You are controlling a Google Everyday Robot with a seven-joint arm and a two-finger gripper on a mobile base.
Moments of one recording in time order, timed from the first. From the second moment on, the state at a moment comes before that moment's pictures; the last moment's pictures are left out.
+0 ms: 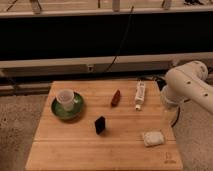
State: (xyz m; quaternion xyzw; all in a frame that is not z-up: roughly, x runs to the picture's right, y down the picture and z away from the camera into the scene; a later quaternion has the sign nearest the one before) arm 0.285 0.107 0.684 -0.28 0.02 0.02 0.96
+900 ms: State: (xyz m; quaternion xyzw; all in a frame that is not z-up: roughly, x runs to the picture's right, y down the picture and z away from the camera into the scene) arm 0.242 0.132 0.696 -0.29 0.02 -0.01 0.96
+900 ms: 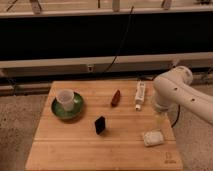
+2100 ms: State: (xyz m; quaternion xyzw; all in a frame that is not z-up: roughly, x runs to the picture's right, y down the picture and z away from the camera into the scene) arm 0.179 0.162 0.725 -0.30 0.01 -0.08 0.95
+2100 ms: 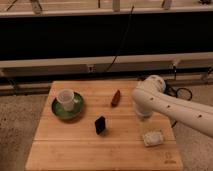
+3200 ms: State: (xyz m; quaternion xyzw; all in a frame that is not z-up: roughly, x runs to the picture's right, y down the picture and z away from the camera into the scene) arm 0.103 0.161 0.746 -0.31 -0.01 -0.15 0.94
